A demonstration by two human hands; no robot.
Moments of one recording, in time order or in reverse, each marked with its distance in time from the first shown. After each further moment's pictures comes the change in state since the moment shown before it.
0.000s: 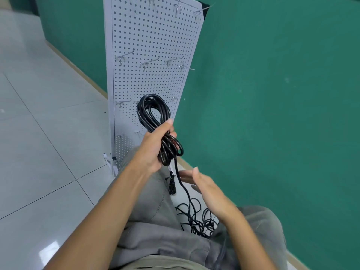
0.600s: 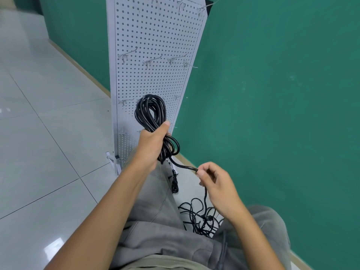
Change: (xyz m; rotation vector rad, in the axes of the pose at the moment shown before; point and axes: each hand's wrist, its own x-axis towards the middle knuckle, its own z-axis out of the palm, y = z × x) left_hand 0.011 -0.006 -0.014 0.301 0.347 0.103; right_hand -0.006 -0.008 -0.005 -0.049 0.299 -0.244
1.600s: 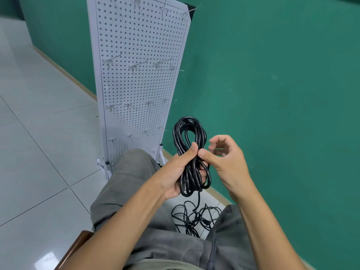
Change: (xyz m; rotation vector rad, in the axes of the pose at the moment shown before) left_hand -0.071 -0.011 0.051 -0.336 -0.760 -0.366; right_hand 0.020 -0.047 -0.044 0.203 0.236 -0.013
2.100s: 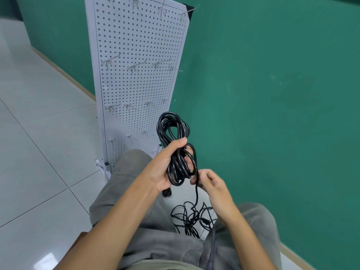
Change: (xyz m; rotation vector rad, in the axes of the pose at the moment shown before) left_hand 0.008 0.016 -0.022 -0.180 0.063 0.000; right_hand -0.028 0.085 0.005 -0.016 -0.184 0.215
